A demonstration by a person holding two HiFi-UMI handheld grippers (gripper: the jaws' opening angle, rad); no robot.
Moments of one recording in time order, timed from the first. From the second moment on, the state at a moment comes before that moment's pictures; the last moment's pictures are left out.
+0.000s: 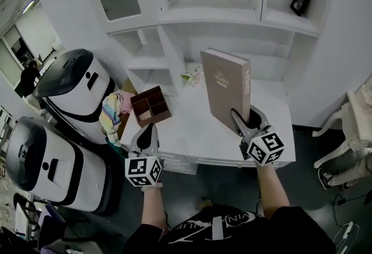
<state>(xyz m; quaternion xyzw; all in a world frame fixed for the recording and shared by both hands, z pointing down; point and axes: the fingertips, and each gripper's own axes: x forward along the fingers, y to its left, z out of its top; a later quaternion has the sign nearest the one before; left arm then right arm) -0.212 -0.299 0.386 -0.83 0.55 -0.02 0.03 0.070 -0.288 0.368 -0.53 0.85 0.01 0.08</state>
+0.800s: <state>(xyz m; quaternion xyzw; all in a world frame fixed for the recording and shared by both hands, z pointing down) -0.201 -0.380 0.353 -0.86 0.50 0.01 0.04 0.059 -0.362 0.171 -0.50 0.83 0.23 0.05</state>
